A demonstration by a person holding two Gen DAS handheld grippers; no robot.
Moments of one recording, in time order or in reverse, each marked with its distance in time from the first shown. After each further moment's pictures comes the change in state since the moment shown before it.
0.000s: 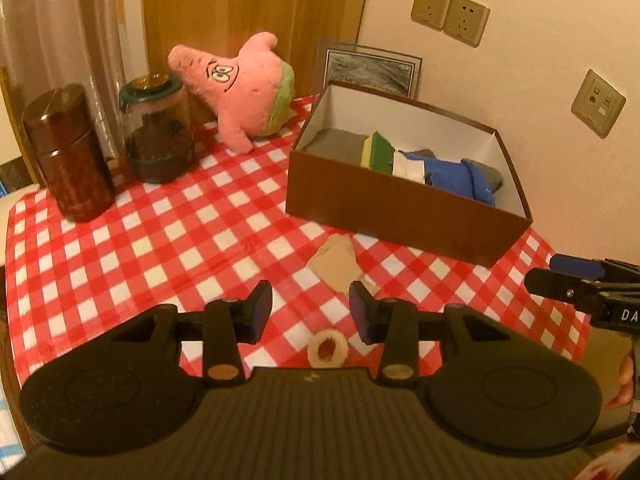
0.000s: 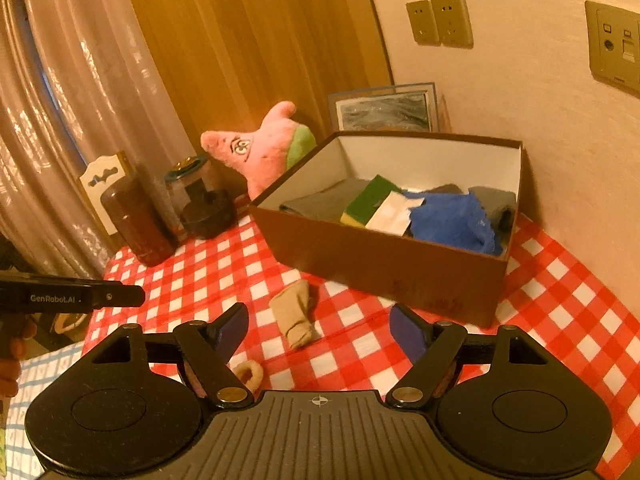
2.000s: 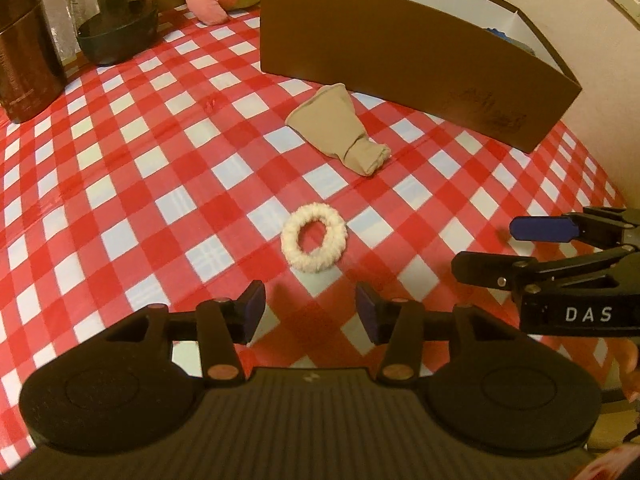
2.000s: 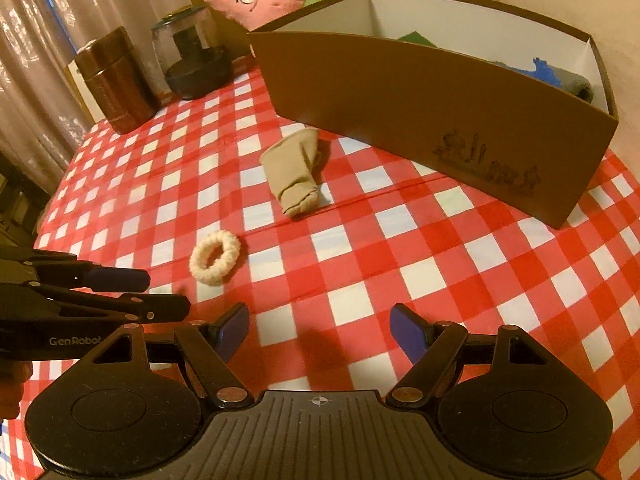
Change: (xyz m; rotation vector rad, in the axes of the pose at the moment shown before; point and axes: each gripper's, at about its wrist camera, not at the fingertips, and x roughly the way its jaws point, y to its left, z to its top) left arm 0.111 -0.020 -0.083 0.026 0.215 0.008; right arm 0.109 0.008 -0.076 -0.098 0.296 -0.039
